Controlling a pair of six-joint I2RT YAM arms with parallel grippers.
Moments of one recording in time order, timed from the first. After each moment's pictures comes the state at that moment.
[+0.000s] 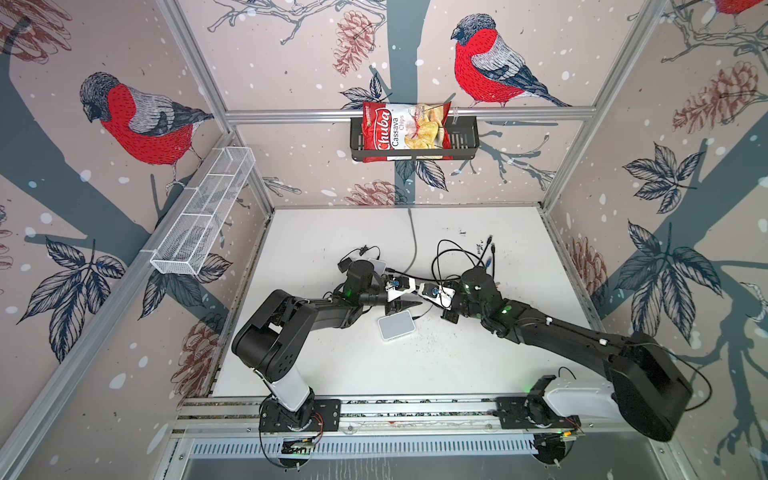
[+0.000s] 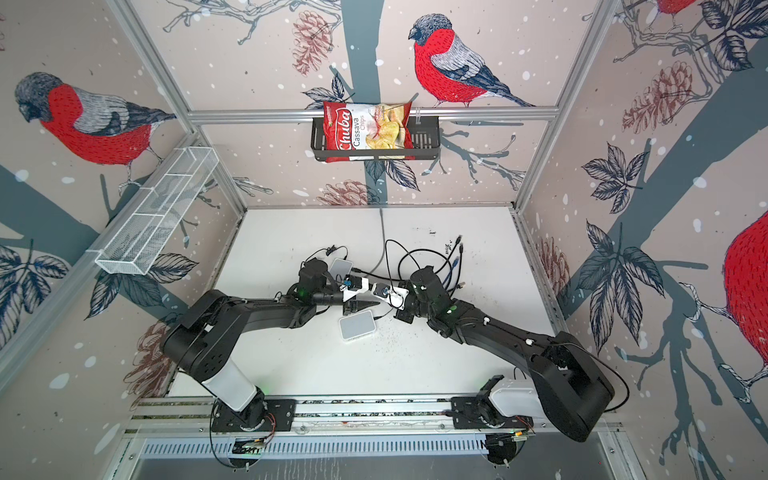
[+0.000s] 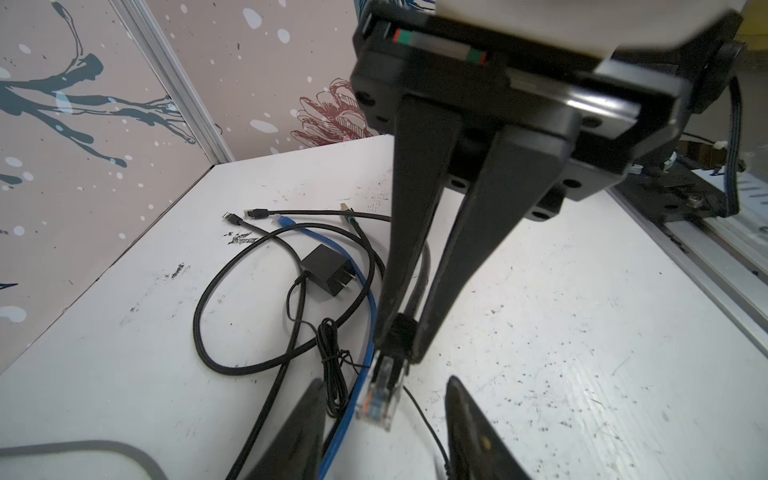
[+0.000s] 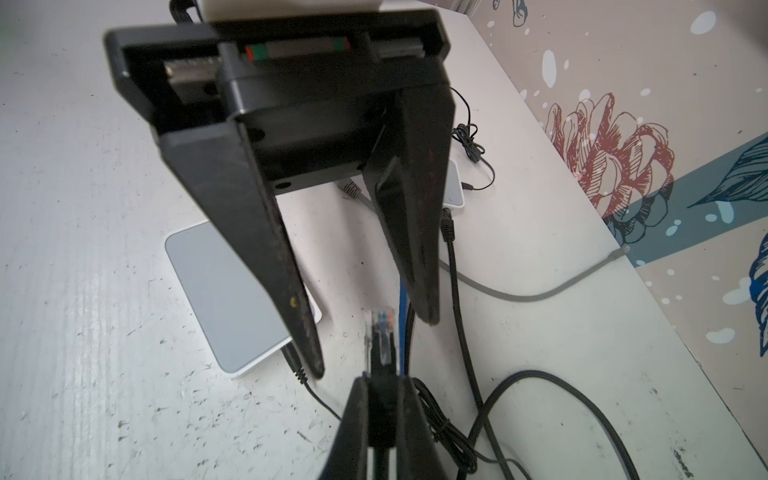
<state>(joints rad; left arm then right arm) -0.53 1.66 0.65 0.66 0.92 0.52 0.75 1.29 0.64 0.07 -0.26 -0.63</state>
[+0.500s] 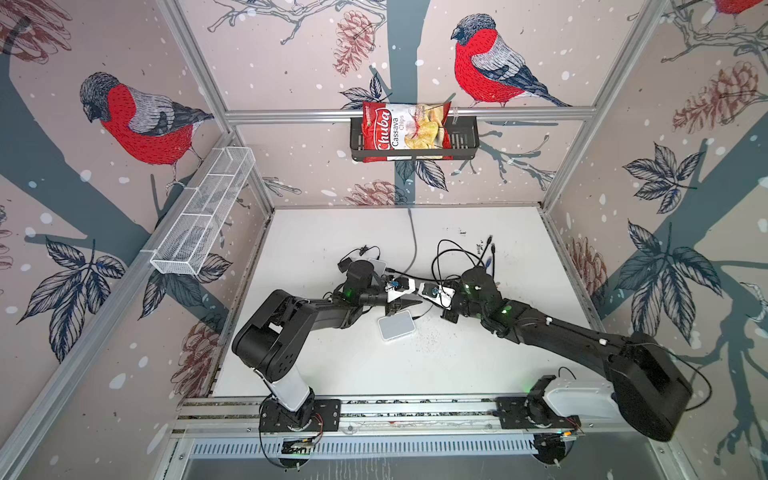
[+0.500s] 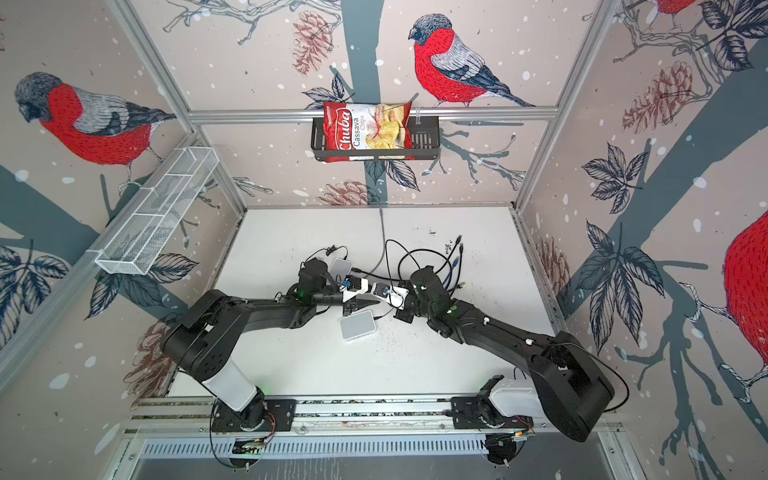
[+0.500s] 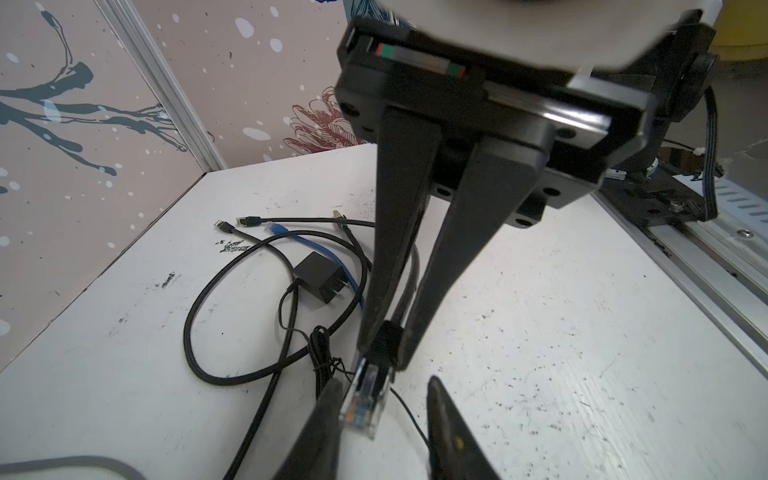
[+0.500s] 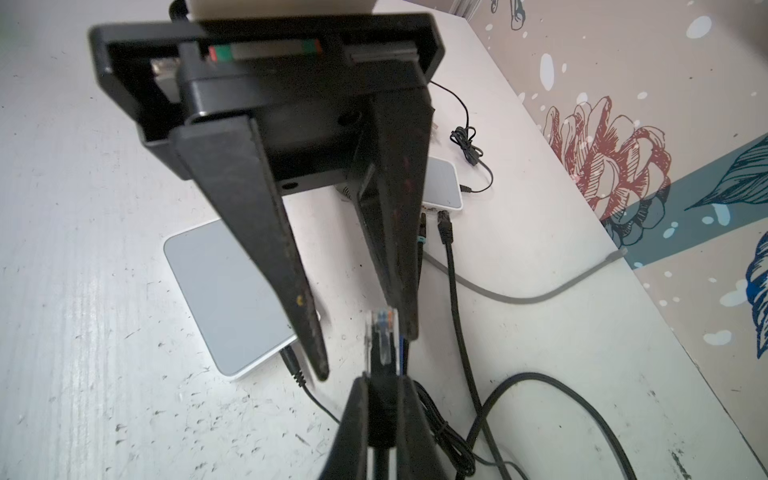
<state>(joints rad) -0.53 1.67 0.65 0.66 0.94 0.52 0.75 1.29 0.64 0.08 -0.27 -0.63</state>
